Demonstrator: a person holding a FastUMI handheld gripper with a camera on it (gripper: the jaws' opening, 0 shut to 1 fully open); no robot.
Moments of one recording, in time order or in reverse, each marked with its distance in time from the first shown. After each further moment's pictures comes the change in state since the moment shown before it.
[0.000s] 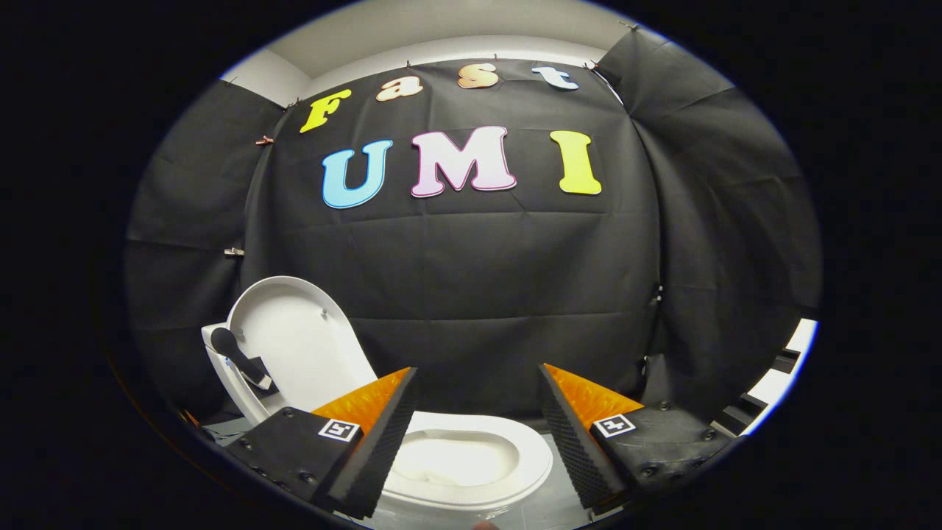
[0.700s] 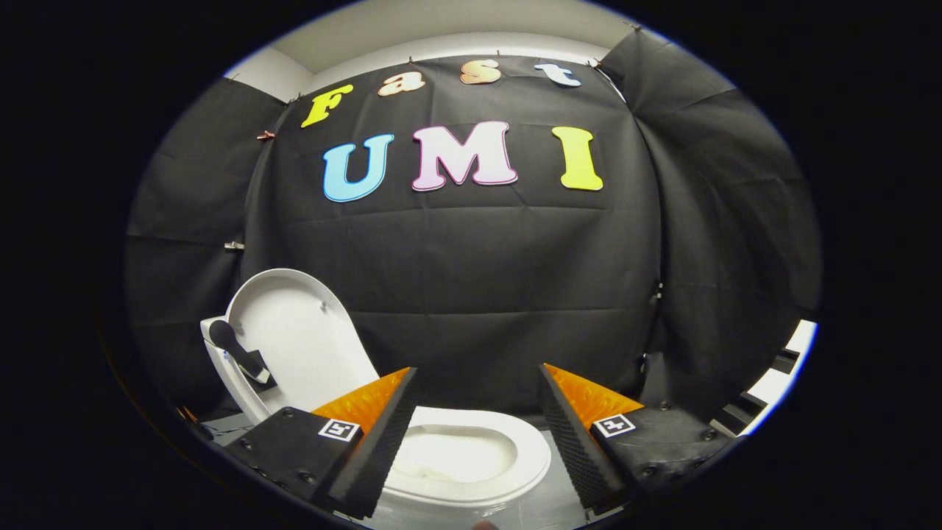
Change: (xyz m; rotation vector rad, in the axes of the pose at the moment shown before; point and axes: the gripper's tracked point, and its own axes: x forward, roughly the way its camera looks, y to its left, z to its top) arm -0.002 0.000 -0.003 -0.012 0.010 0.001
